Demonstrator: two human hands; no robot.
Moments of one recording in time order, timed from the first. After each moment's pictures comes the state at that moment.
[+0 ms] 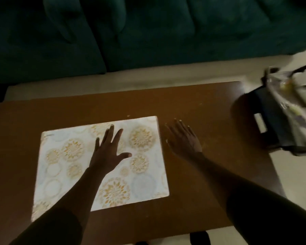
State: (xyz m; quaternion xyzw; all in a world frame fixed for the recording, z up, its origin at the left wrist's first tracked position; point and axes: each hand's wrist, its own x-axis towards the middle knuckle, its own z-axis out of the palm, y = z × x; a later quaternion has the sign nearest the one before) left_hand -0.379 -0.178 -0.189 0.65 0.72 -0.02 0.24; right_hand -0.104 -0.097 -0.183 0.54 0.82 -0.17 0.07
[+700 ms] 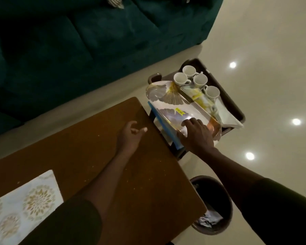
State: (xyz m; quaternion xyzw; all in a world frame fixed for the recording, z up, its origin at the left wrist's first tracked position) left_hand 0.065 0.012 -0.126 0.52 0.68 0.20 0.47; right_hand 0.287 -0.036 -0.123 0.75 0.65 -0.12 -0.05
